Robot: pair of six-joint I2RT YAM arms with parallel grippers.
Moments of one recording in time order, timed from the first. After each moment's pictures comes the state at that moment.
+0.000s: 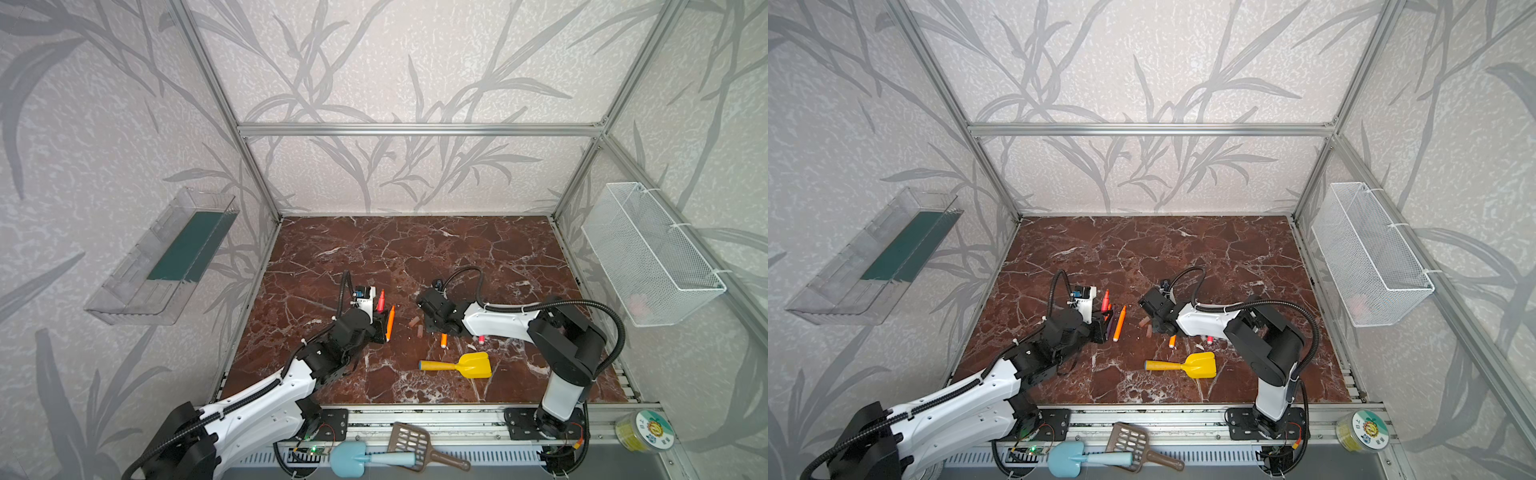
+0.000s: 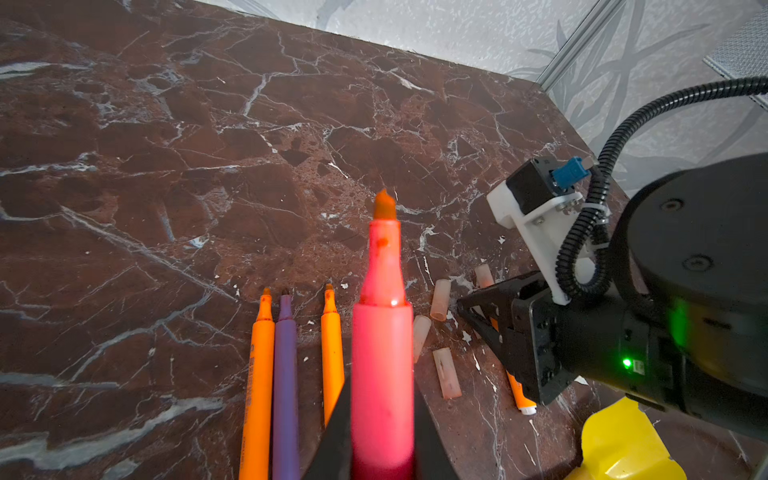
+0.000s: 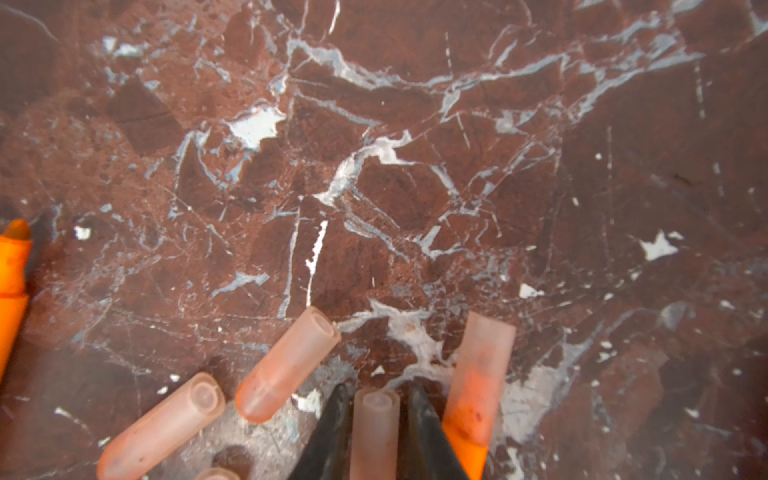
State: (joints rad) left arm -0.75 0.90 0.39 0.02 -0.21 -0.52; right arm 0.88 1.81 0.98 -0.29 0.34 0.71
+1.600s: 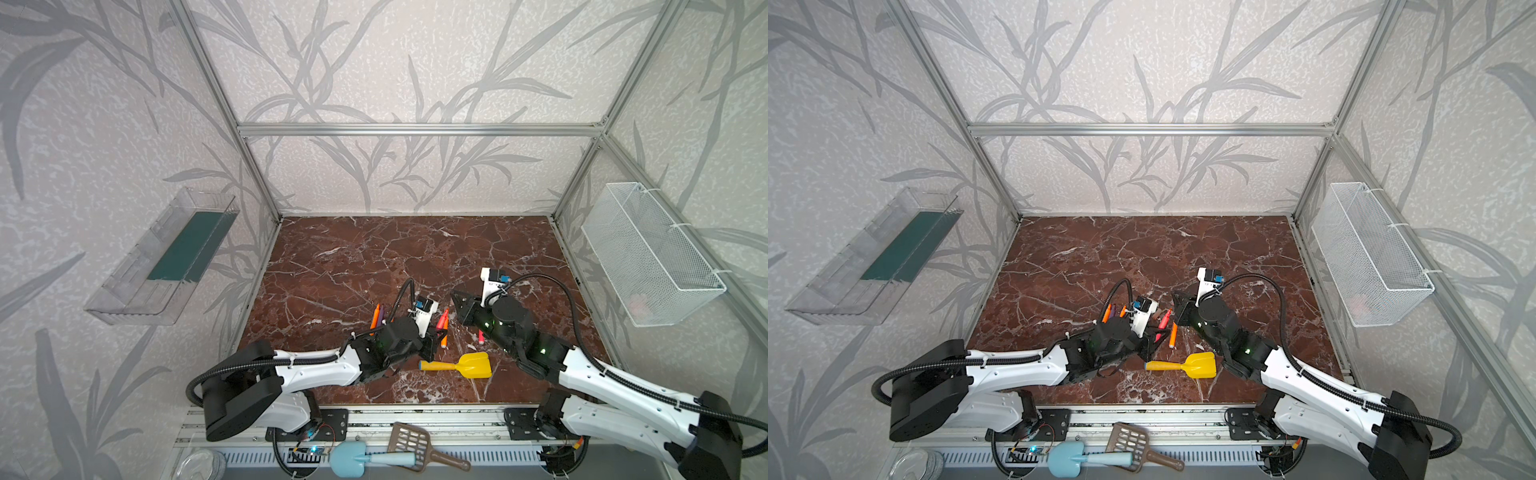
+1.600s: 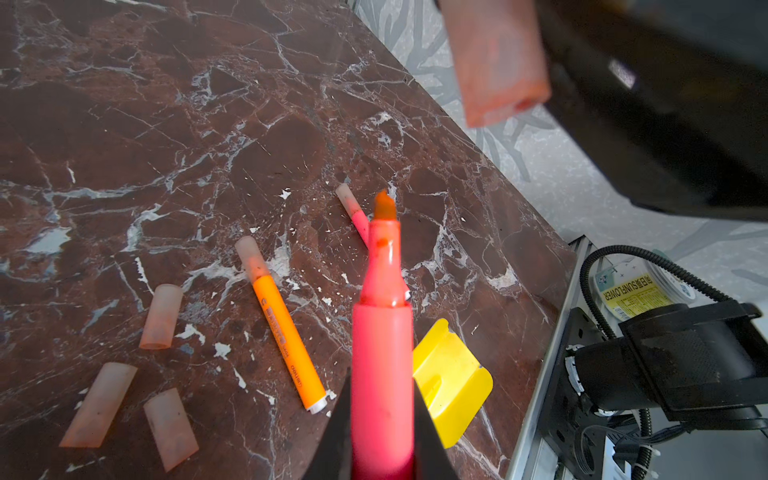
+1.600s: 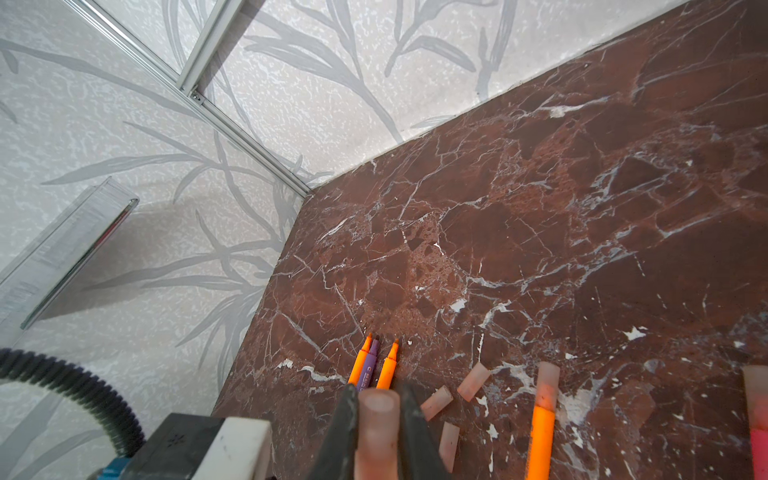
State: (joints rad) left arm -1.07 1.35 0.55 0.39 -0.05 -0.52; right arm 0.88 0.94 0.57 0.08 0.29 0.83
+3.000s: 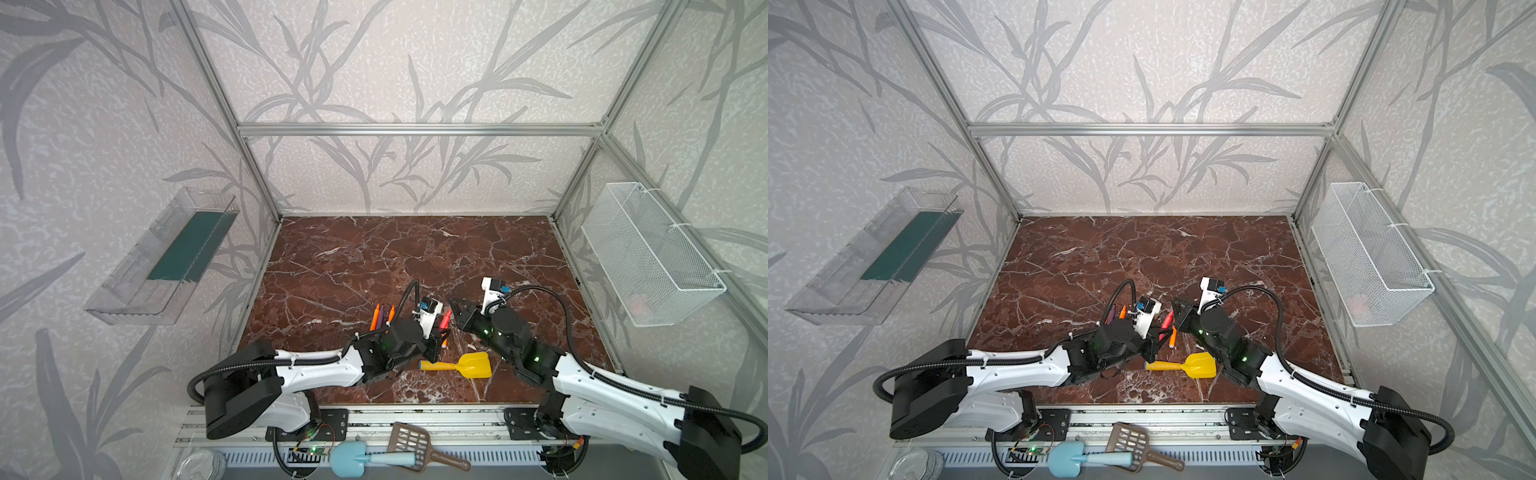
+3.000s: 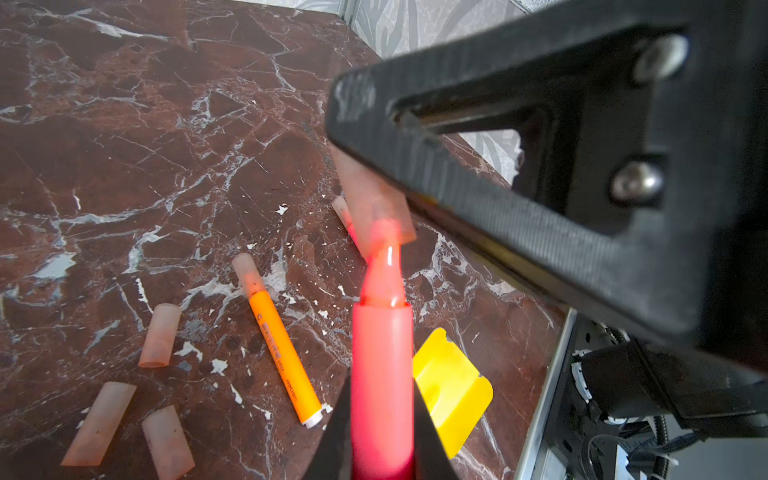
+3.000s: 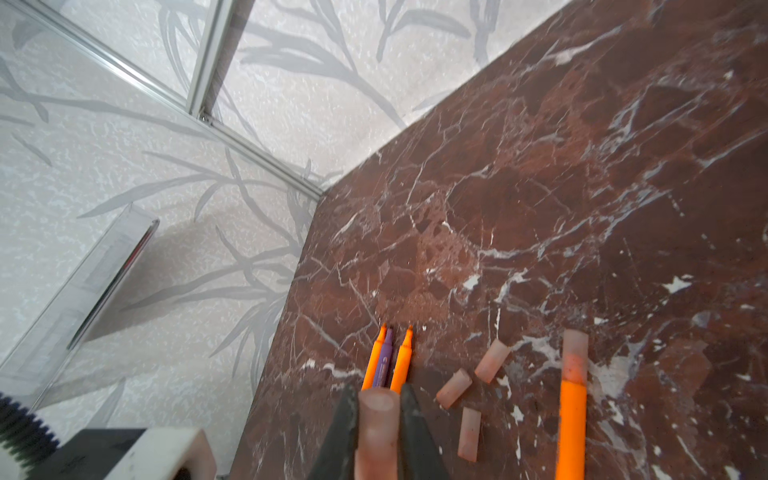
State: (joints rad) left arm -1.10 1.37 0.59 0.38 -0.11 -0.49; right arm 0.89 0.95 0.43 0.27 0.27 0.96
